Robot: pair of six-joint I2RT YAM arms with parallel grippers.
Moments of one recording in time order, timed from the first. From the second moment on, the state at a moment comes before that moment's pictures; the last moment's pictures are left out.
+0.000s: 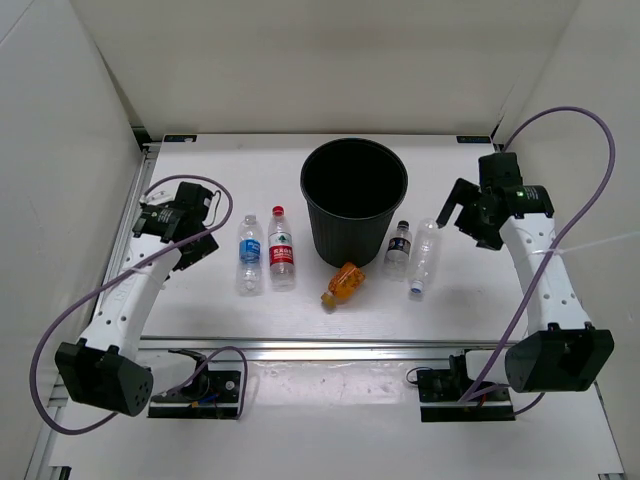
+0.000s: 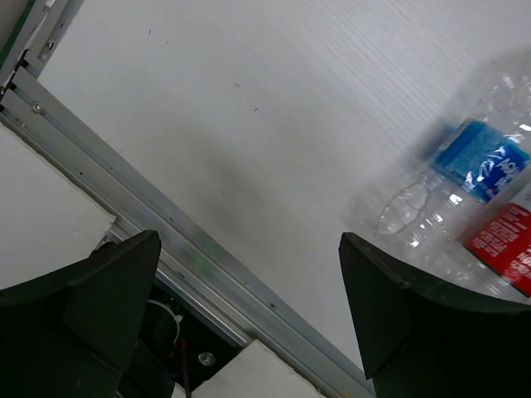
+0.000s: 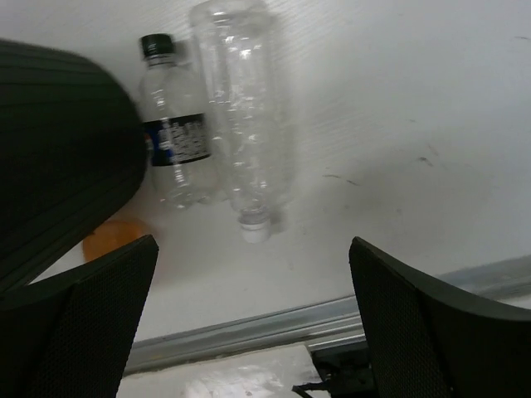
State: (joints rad) left arm -0.23 1.21 1.24 -1.28 -0.55 -0.82; right arm 0.07 1.30 1.36 -1.11 0.10 0.49
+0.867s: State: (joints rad) left arm -0.23 1.10 1.11 -1.20 -0.41 -0.68; right arm 0.01 1.81 1.28 -0.84 -0.29 0.42
